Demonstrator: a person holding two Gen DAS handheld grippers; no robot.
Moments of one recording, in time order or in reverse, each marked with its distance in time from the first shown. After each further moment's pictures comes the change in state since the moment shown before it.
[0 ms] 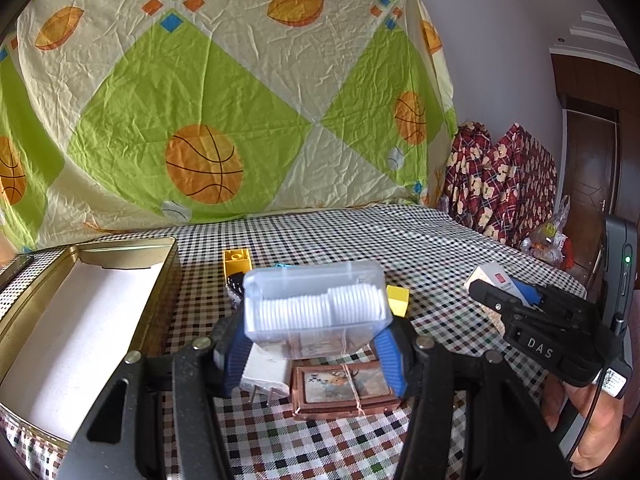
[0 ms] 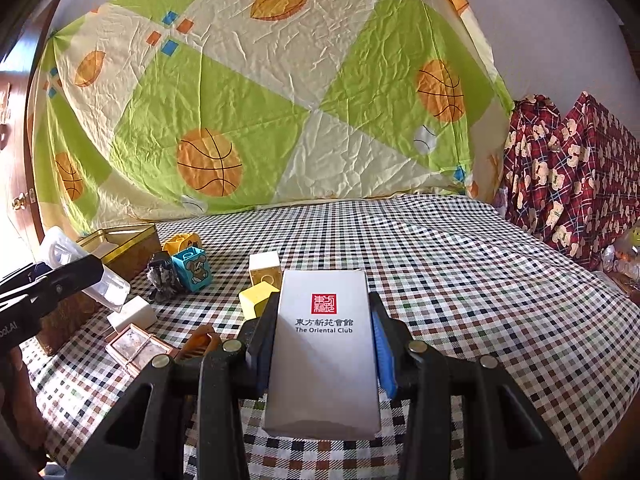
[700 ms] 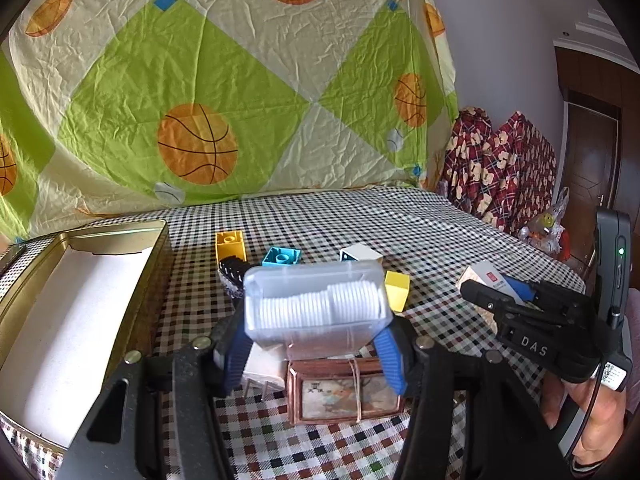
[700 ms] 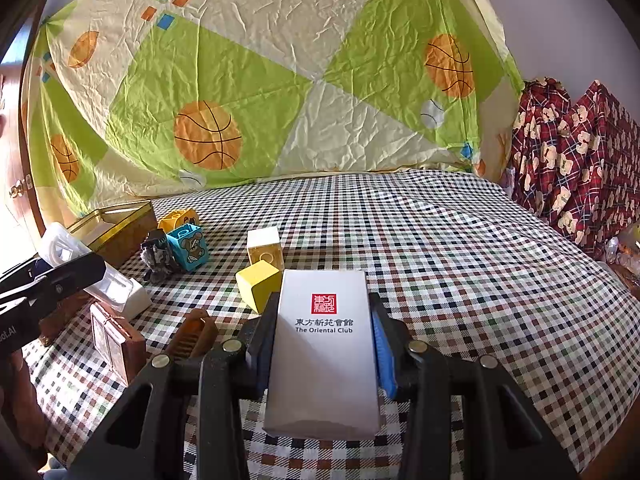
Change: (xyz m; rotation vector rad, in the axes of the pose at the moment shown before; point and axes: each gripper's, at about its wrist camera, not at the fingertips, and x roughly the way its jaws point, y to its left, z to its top) left arm 0.013 0.000 -0.001 -0.006 0.074 -0.016; right arm 0.017 0.001 0.004 -0.010 0.120 0.010
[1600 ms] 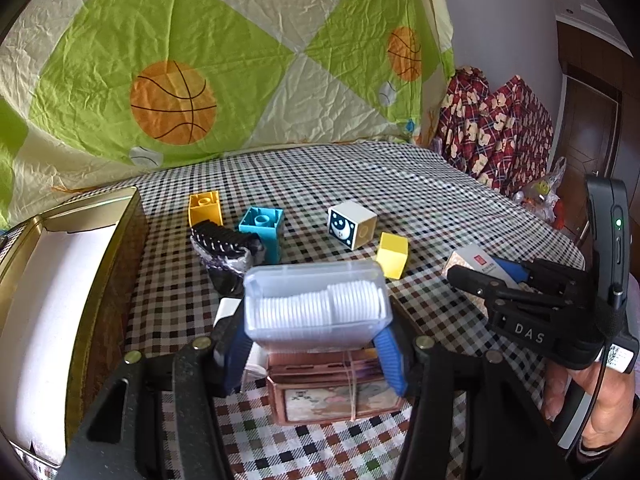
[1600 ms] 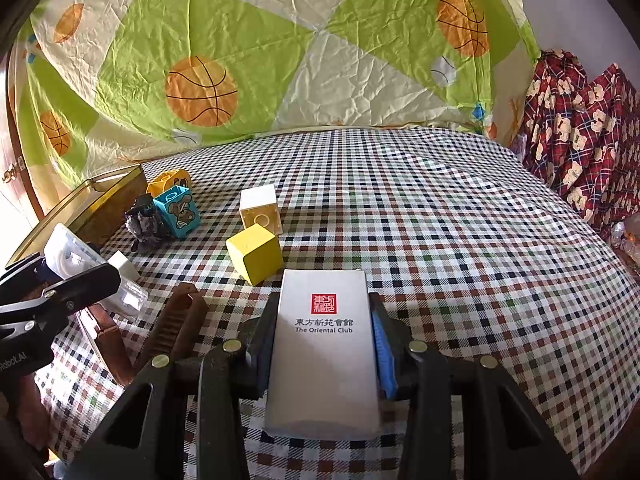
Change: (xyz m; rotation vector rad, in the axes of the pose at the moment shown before) left arm 0.030 -0.003 0.002 0.019 0.173 -0.041; right arm 0.024 0.004 0.004 -0.007 0.177 0.002
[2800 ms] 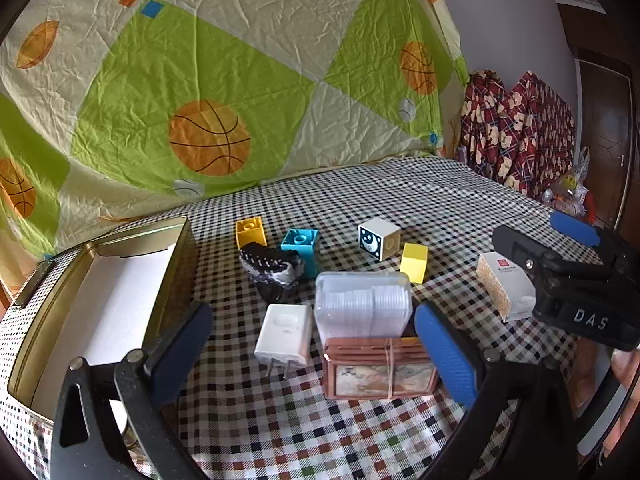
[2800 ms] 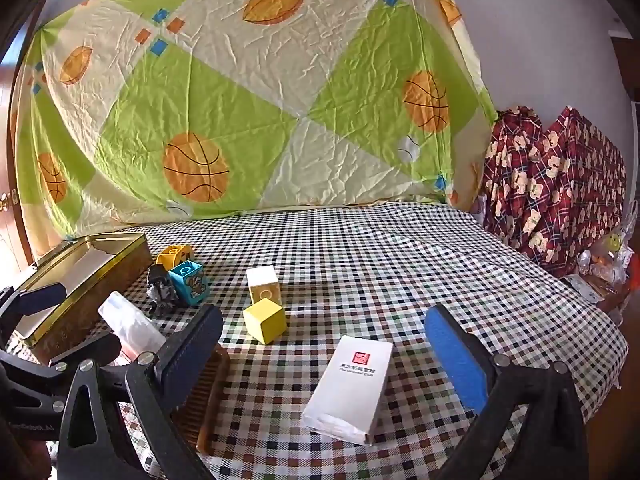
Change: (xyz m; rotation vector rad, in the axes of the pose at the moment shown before) left arm -0.028 -0.011 -0.006 0.068 -0.076 0.157; right arm -0.053 0.011 0.006 0.051 -0.258 -0.115
